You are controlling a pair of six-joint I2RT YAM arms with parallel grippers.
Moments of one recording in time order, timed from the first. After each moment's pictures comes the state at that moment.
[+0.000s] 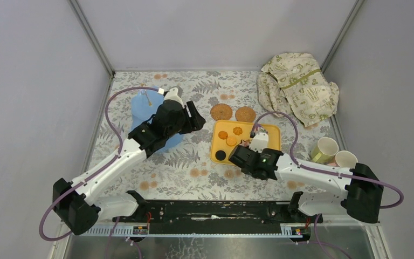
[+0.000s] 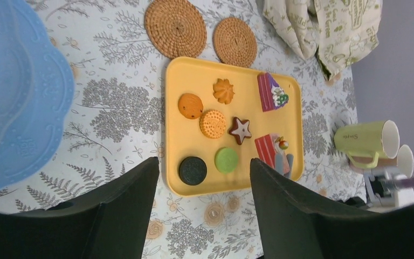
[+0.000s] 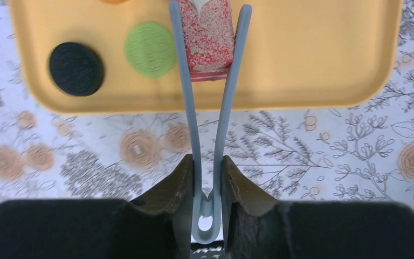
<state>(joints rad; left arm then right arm) -0.67 1.19 1.03 -0.39 -0.14 -0.72 1.05 1.23 0.78 -0.82 0.57 1.15</state>
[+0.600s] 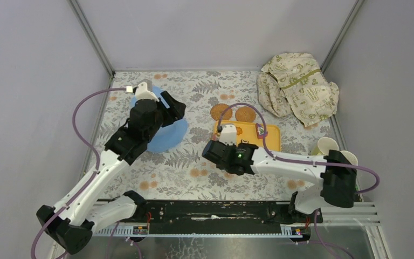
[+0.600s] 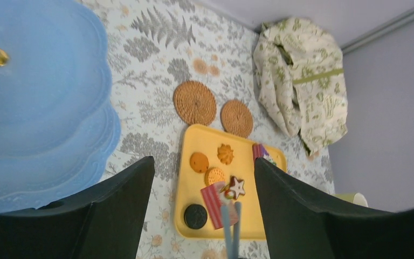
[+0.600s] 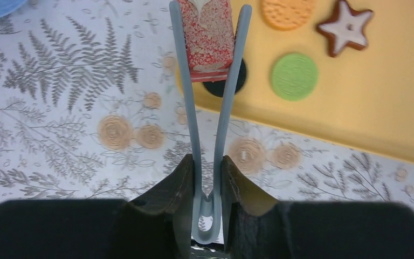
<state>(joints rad) -0.55 1.01 1.04 -0.39 -0.25 -0.73 1.18 1.46 1.07 -0.73 0.57 0.97</state>
